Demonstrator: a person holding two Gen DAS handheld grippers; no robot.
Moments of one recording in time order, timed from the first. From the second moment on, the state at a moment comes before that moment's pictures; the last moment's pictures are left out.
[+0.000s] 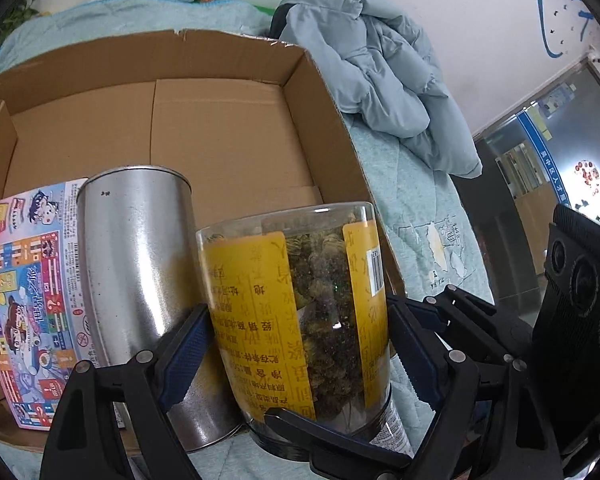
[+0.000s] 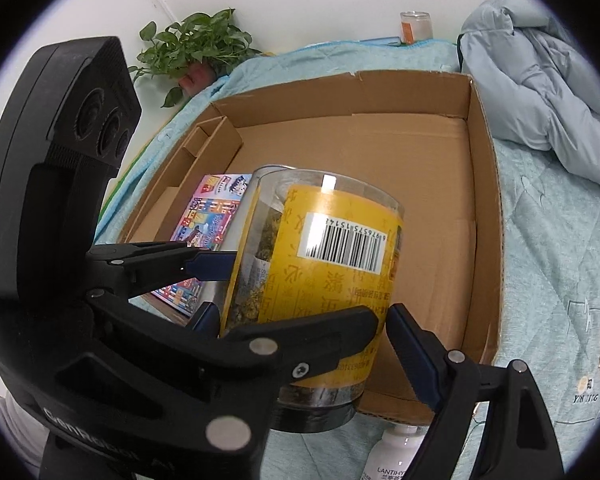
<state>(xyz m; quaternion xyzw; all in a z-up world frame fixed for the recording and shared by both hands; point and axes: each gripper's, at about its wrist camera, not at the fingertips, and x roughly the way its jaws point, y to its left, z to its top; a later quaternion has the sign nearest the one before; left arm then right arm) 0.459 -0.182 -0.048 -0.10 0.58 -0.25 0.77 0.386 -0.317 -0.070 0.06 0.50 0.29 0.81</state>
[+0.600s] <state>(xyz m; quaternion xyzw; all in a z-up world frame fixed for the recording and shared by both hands) 0.404 -0.120 -0.005 -0.05 0.48 -0.17 0.86 0.386 -0.328 -0.093 0.11 0.52 0.24 0.82</state>
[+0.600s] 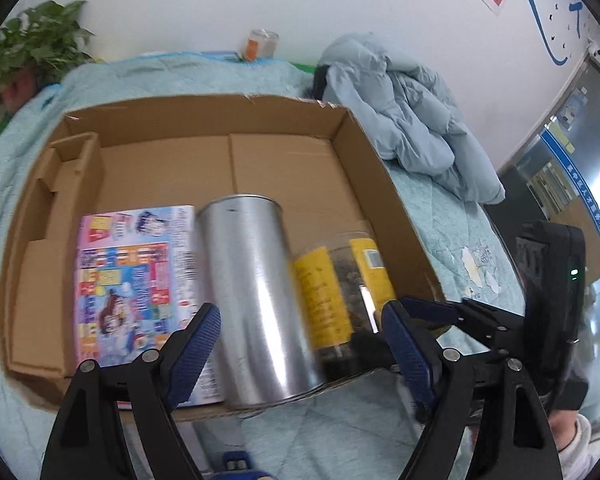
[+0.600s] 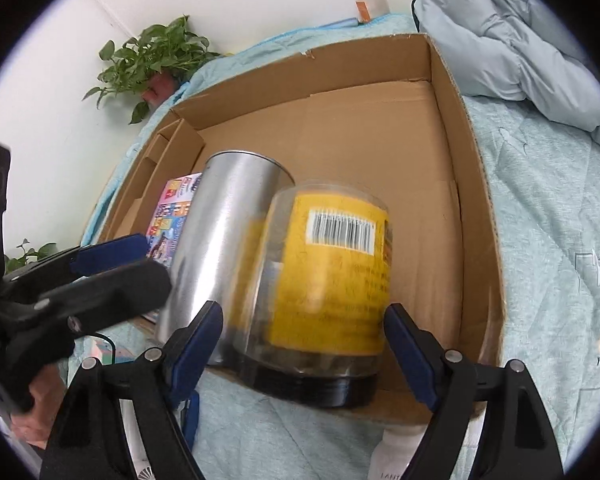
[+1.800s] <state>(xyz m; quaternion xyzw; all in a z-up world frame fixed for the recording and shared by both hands) 0.210 -0.088 -0.019 0.01 0.37 -0.03 0.93 0.224 -0.388 -0.143 0.07 0.48 0.11 0.86</state>
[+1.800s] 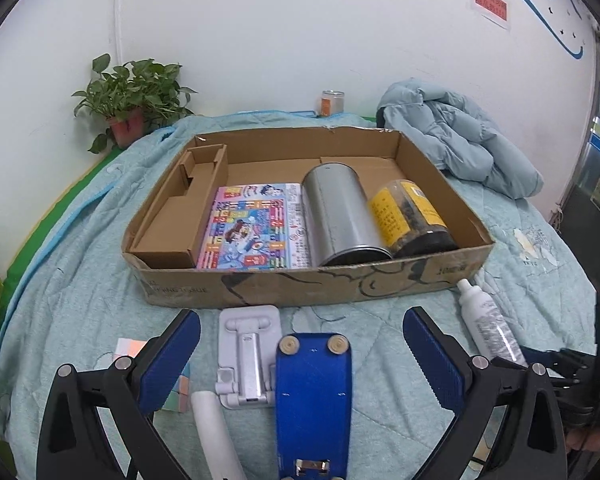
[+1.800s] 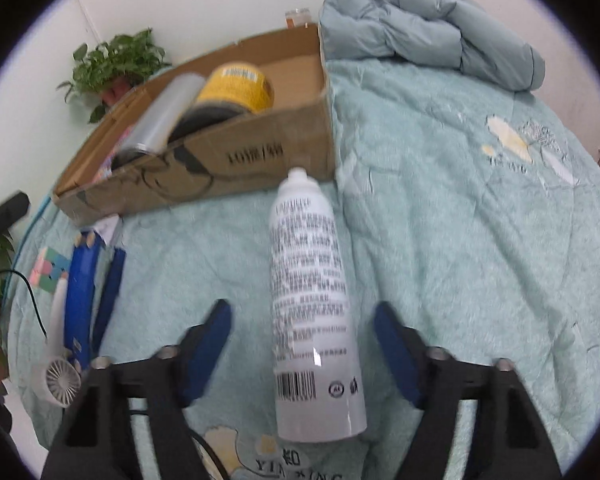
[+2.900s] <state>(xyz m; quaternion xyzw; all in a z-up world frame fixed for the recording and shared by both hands) 0.229 -0.162 -0.121 -0.02 0.61 -0.19 0.77 0.156 -0.310 -0.152 0.12 0.51 0.30 0.80</state>
